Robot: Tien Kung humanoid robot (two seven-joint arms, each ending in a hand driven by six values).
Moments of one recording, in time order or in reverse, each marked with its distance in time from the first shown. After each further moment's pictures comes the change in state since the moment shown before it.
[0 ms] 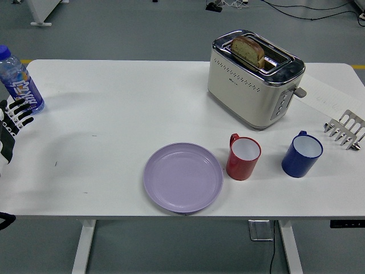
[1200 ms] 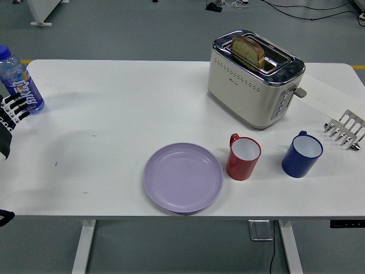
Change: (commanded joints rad) left arm -0.004 0.006 0.005 -0.010 -0.018 0.006 -0.019; right arm 0.002 0.000 -0.035 0.000 0.044 -0.003 0.010
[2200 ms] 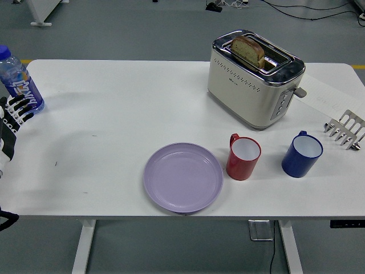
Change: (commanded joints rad) left arm 0.004 -0.003 0.032 0.004 -0.012 0.014 -0.026; right arm -0.018 0.003 -0.035 0.000 0.032 -0.002 0.008
